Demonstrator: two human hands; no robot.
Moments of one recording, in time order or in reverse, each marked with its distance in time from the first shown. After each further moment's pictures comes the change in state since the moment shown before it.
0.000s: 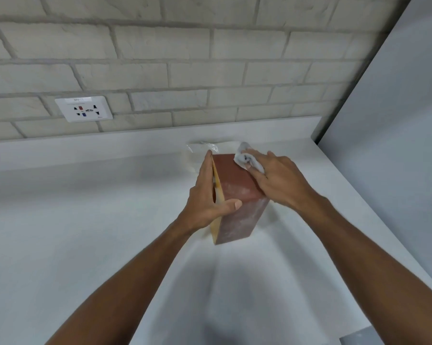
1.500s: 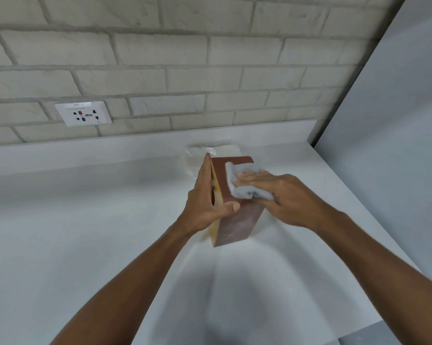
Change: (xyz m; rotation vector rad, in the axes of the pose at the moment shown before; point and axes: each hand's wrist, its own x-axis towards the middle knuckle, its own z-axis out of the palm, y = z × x) left_hand -0.001 0.006 0.001 0.021 0.019 0.058; right_hand -0.031 0.015 -0.004 0.057 -0.136 -0.312
